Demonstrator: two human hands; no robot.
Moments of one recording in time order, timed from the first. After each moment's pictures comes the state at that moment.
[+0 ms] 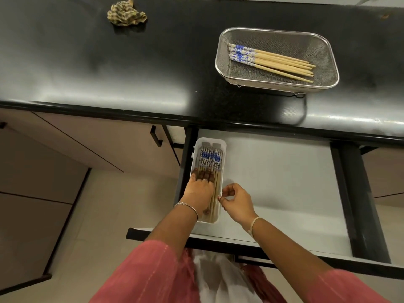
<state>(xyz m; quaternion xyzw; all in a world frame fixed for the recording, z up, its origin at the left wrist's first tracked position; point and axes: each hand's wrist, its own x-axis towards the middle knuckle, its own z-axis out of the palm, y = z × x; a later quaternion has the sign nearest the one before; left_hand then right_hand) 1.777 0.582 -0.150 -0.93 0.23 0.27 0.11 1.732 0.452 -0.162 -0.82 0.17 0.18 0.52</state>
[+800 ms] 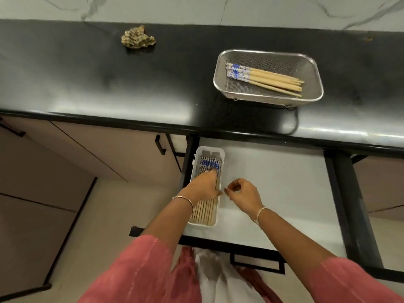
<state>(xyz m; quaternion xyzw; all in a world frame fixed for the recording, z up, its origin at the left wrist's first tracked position) 1.790 0.573 -0.106 -0.93 0.09 0.30 -0.21 1.754 0.425 -0.133 -0.85 0.13 0.18 0.47</state>
